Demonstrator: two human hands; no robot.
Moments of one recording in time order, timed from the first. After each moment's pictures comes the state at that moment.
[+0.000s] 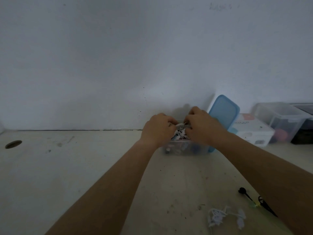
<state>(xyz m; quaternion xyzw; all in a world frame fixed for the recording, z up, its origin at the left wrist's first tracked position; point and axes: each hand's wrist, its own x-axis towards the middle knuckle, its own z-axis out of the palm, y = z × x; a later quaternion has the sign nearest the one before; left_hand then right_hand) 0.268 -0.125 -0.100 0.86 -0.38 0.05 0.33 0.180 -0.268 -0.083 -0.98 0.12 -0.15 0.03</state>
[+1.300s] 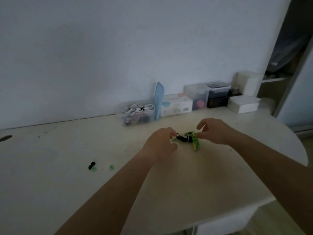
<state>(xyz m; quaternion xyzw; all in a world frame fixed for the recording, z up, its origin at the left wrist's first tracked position) 0.008 -0.114 -0.106 0.84 -0.47 -0.09 0.26 -0.120 -0.300 -0.084 -0.93 0.29 -0.07 0.22</state>
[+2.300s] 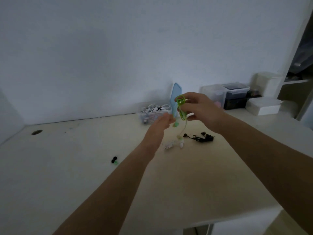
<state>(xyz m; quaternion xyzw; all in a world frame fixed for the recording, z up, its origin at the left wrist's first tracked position) 0.015 -0.054 -0.069 0.66 -0.28 -0.22 0.66 -0.064 -0.199 -0.015 -0.78 0.11 -0.22 0.58</state>
